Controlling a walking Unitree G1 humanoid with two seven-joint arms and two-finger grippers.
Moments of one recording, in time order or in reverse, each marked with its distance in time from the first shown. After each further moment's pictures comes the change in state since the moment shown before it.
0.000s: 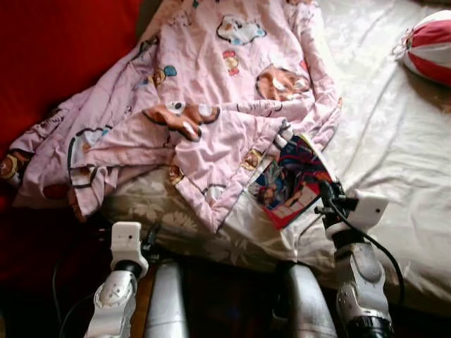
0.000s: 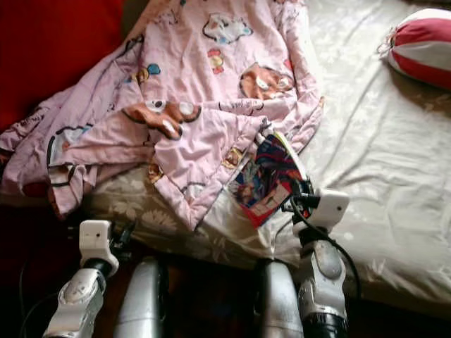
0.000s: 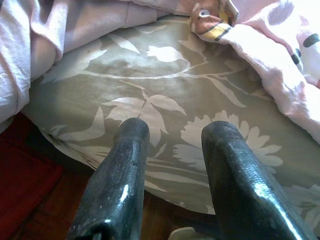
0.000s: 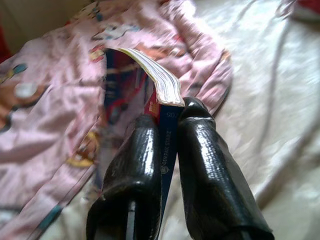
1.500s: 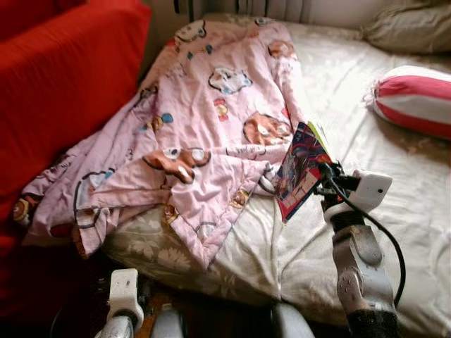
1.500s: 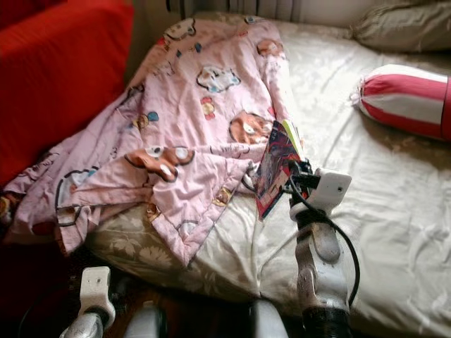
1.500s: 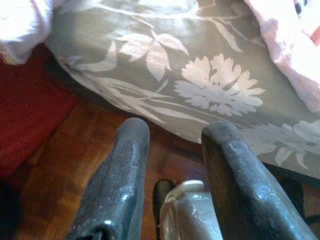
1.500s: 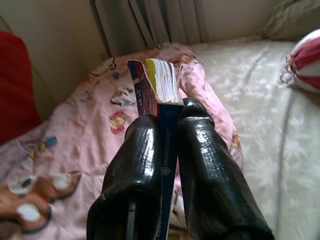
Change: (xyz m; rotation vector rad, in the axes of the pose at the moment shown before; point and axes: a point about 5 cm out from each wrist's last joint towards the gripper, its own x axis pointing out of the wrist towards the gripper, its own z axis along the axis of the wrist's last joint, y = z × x) left arm -0.046 0.007 -0.089 -0.037 0.396 0.084; right arm 0.007 0.019 0.024 0.038 -0.003 0.035
